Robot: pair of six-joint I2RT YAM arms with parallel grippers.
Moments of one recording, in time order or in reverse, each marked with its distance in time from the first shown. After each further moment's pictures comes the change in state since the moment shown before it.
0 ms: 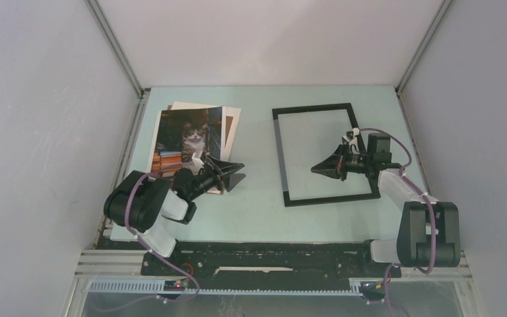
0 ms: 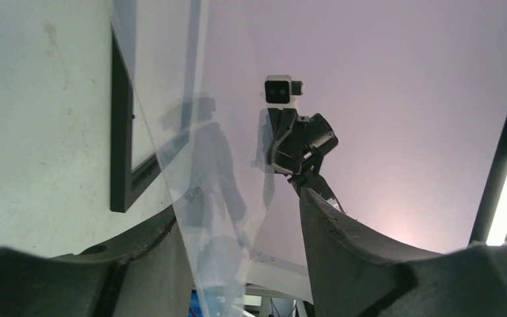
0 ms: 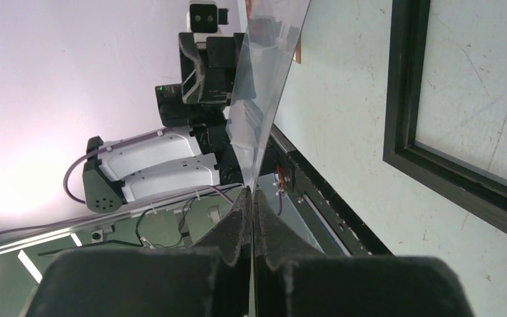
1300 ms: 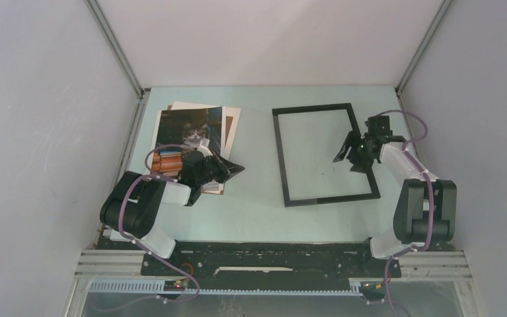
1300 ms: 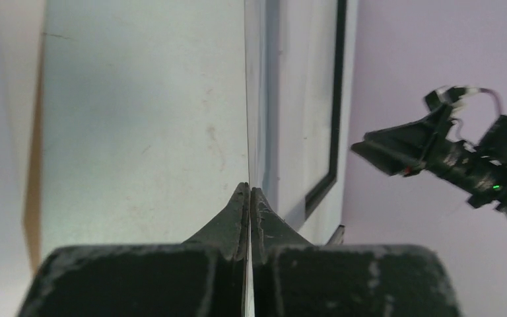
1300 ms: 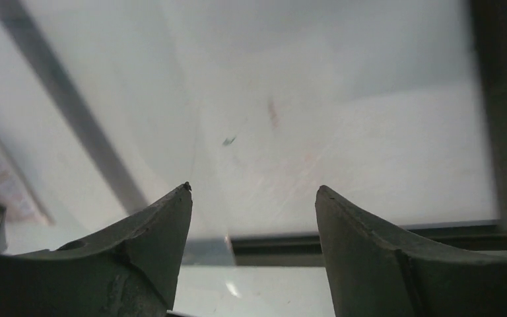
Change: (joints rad) left arm -0.017 -0.028 0.231 -0.600 -0.156 0.575; right arm -0.015 0.153 0.284 -0.477 0.841 -0.419
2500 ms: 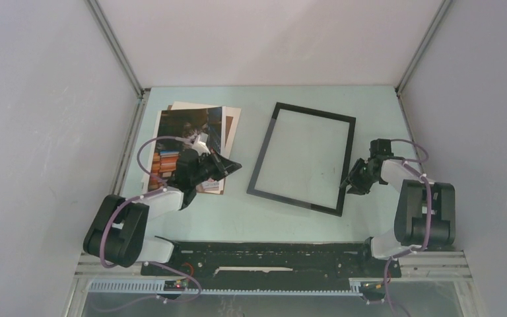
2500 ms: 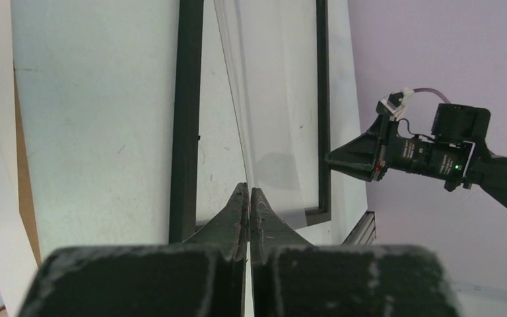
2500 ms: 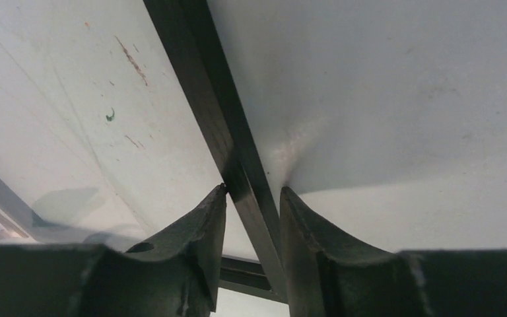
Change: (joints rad) left arm -0.007 -0.245 0.002 -0.196 -0.019 0.185; right arm -0.084 0.006 -0.211 0.058 0.040 0.072
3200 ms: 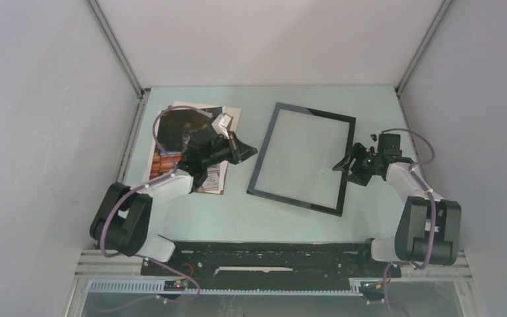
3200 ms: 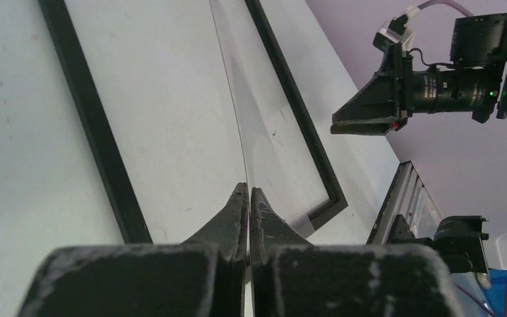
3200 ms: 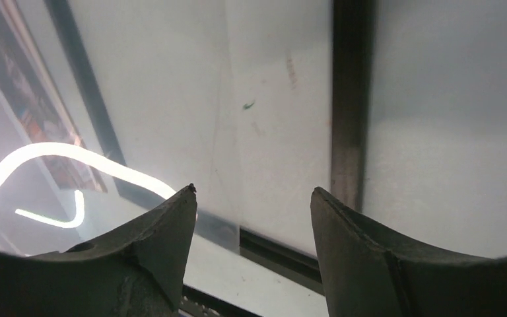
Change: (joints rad) left arm -0.099 0.075 0.231 -0.054 0.089 0.313; right arm -0.006 -0.138 0.014 0.082 -0.229 -0.023
